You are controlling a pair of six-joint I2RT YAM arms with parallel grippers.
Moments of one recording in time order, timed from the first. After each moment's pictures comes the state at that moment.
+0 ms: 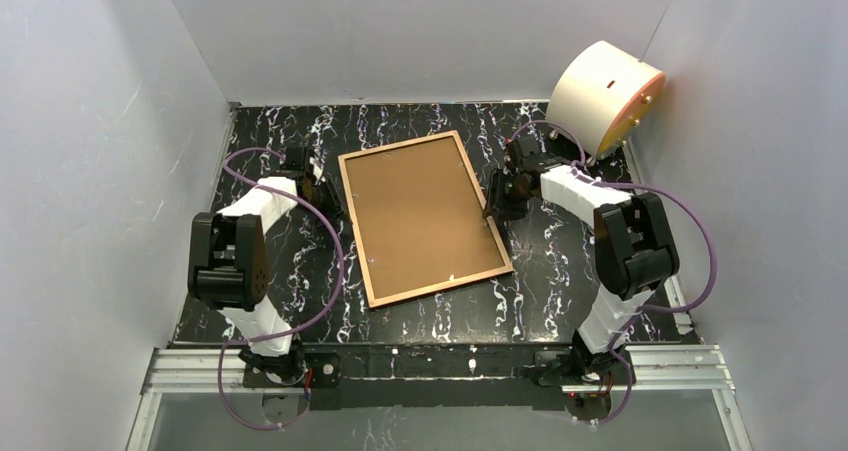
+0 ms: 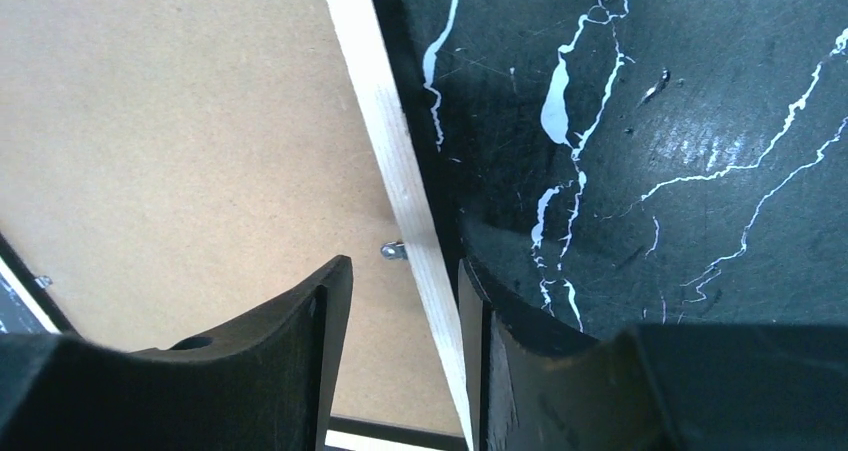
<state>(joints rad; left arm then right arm) -0.08 1.69 1.06 -0.58 0.27 -0.52 0.36 1.77 1.17 -0.51 -0.19 0.45</state>
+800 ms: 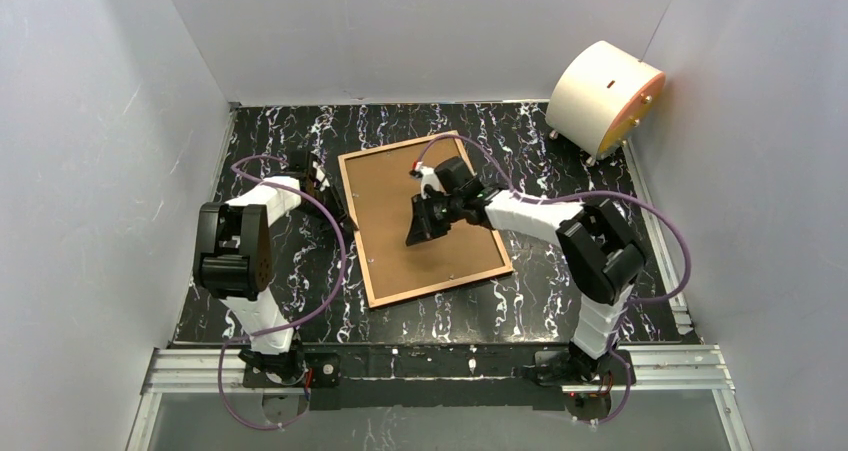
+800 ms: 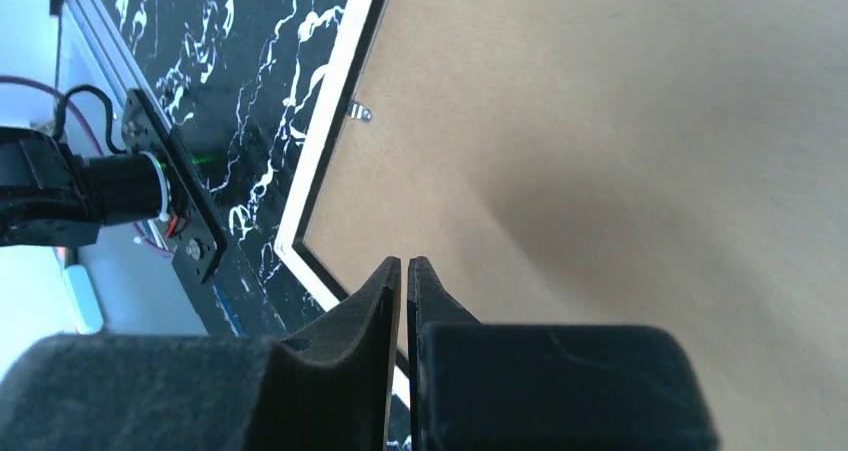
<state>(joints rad) -0.08 1.76 1.06 -0.57 0.35 -0.53 0.74 1.81 1.17 -0.16 -0.55 0.40</state>
